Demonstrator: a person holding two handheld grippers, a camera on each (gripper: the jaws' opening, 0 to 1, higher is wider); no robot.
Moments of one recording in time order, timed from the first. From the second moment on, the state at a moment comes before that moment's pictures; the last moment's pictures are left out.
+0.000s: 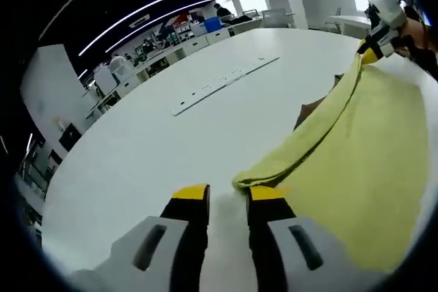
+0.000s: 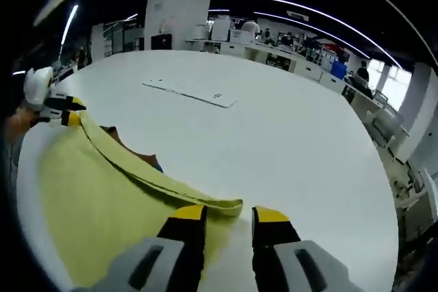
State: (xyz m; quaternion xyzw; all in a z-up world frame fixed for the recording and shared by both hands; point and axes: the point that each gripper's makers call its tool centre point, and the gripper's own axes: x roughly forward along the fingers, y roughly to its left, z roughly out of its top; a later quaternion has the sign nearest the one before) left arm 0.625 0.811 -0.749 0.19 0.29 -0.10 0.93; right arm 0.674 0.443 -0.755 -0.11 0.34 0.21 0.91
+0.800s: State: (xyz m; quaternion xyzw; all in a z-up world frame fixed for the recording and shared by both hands) left arm 0.574 0.809 -0.713 0.01 0.26 -0.11 0.96; right arm 0.619 0.452 -0.715 0.00 0.34 0.25 0.91
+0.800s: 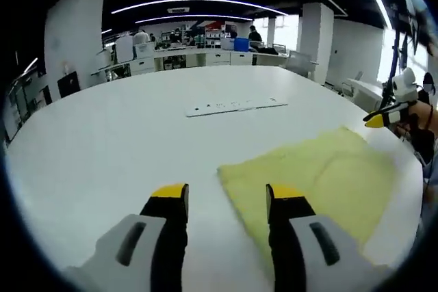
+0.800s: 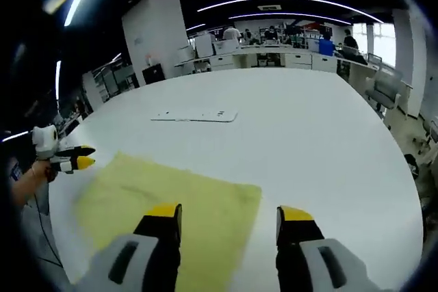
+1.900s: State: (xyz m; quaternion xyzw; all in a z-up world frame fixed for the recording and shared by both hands) left arm 0.454 0.779 -0.737 0.00 0.31 -0.20 0.93; right arm 0.498 0.444 -0.729 0.00 0.37 0.32 0.87
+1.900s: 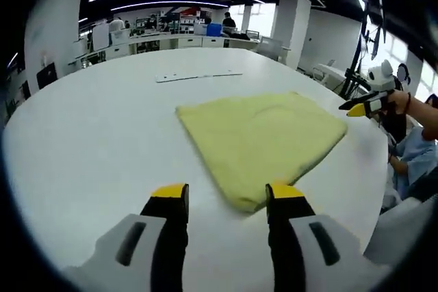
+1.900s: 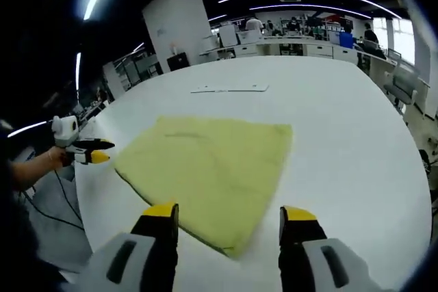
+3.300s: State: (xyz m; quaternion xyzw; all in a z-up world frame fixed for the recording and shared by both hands) left arm 0.444 0.760 -0.769 -0.07 0.33 -0.20 0.92; right arm 0.474 0.428 -0.766 0.03 0.37 0.30 0.88
